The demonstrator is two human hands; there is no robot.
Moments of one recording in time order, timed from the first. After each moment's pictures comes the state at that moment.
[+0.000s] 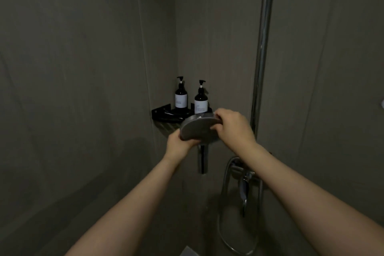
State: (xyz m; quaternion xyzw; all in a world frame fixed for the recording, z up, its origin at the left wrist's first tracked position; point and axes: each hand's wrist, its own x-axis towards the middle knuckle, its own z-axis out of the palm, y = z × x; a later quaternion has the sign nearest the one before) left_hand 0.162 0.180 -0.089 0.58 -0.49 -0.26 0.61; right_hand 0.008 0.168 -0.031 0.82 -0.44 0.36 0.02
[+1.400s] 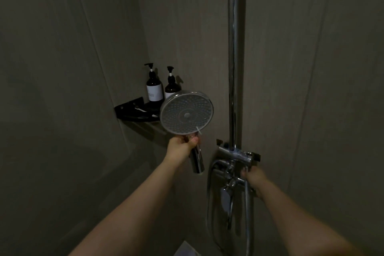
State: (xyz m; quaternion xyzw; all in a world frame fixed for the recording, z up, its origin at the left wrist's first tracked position) left_hand 0.063 0.046 -0.132 0.61 -0.39 -0.35 0.60; right_hand -0.120 -0.051 -0.254 0.54 -0.64 0.29 -0.46
